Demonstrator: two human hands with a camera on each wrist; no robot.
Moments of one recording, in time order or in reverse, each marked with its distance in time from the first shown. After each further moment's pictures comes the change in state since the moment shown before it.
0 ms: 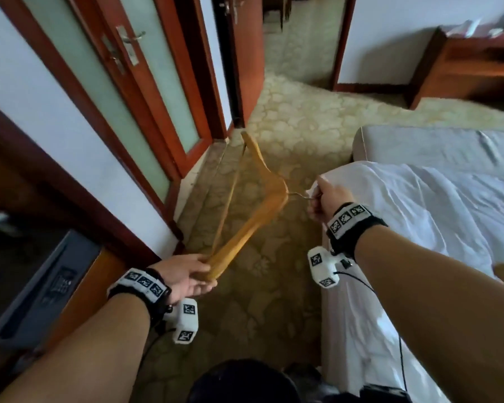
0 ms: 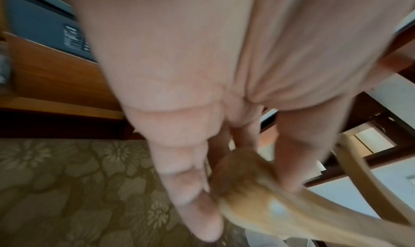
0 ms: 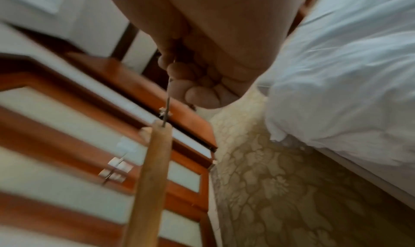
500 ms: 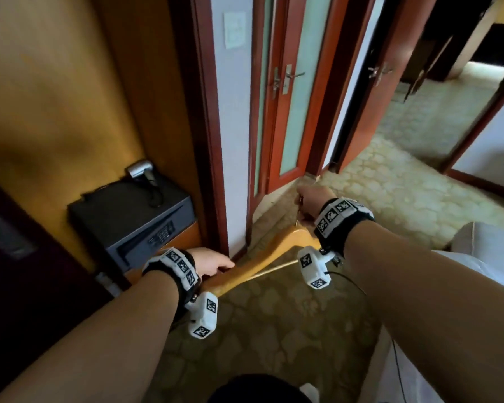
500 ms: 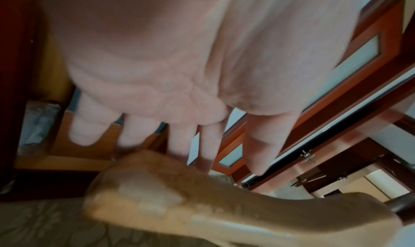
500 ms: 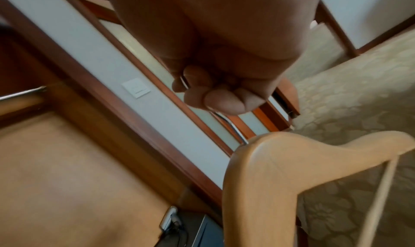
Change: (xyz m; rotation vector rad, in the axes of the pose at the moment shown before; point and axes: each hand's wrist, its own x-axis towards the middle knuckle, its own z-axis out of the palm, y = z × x) left_hand -0.126 -0.060 -0.170 0.201 0.391 0.030; right_hand -0.177 -0.035 0.274 -0.485 -0.415 -0.172
